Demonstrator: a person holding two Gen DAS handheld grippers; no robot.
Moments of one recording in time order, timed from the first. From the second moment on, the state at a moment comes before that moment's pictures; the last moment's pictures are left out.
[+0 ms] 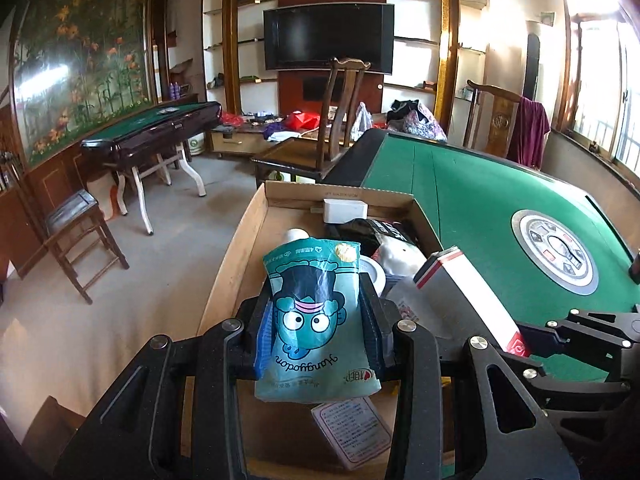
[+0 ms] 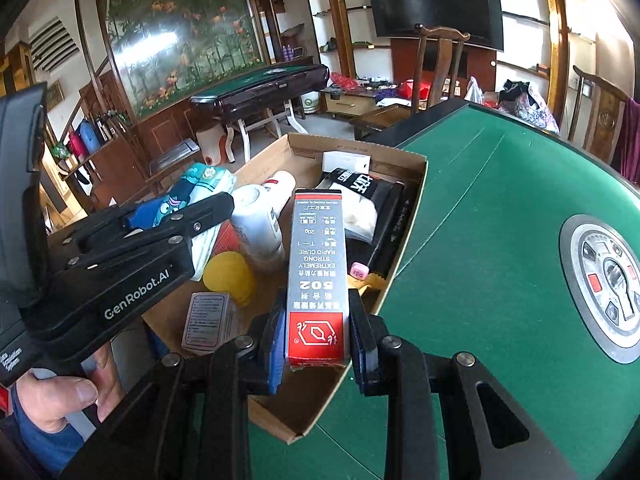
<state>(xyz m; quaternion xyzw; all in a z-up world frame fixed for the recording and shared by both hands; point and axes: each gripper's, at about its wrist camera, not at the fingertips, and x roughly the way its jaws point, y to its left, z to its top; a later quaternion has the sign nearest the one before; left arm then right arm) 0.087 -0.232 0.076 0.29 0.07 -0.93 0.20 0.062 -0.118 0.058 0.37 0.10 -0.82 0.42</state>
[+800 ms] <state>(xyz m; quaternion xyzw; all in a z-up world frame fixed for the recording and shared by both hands) 0.055 -0.248 0.075 0.30 0.07 -0.93 0.20 0.025 -0.155 0.057 0.36 0.12 -0.83 0.40</state>
